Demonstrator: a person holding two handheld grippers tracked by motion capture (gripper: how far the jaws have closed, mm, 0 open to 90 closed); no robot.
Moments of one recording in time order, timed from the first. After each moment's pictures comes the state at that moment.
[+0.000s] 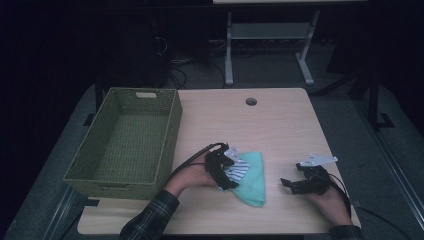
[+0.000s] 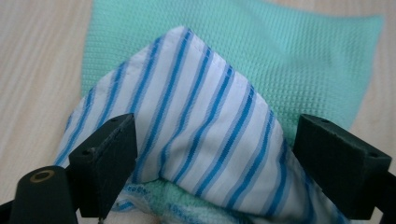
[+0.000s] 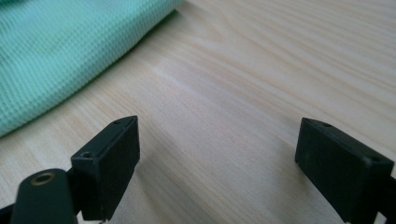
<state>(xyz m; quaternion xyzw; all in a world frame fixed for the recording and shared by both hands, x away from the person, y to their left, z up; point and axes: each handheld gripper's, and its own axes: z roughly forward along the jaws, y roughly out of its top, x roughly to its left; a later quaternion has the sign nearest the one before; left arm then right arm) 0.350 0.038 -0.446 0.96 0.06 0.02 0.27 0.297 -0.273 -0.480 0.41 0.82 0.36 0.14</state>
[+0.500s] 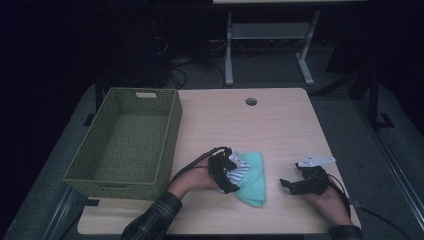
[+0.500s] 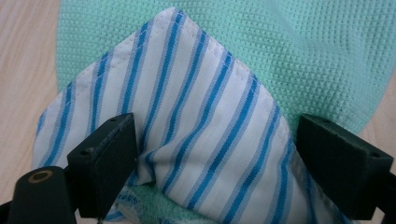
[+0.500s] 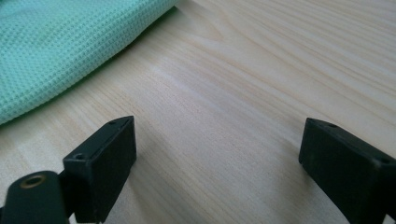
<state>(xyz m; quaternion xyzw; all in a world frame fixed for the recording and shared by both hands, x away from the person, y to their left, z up) 0.349 0.032 -0.456 0.96 0.07 0.01 0.26 0.298 -0.271 -0.483 0.40 0.83 0.36 0.15</state>
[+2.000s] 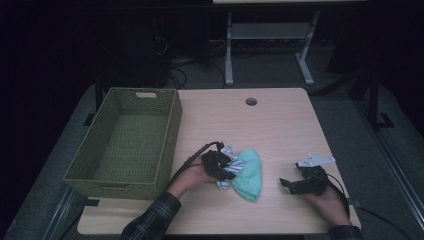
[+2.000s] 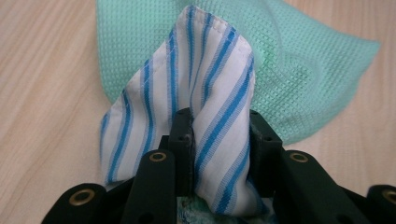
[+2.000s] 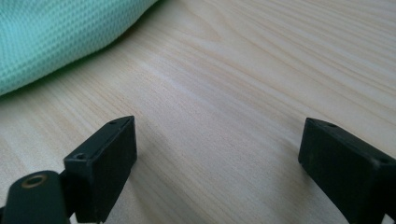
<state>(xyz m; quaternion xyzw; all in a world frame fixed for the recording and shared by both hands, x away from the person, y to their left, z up) 0.355 0.051 -0.440 0.95 0.13 0.01 0.29 0.297 -0.270 -0.482 0.41 0.82 0.36 0.16</state>
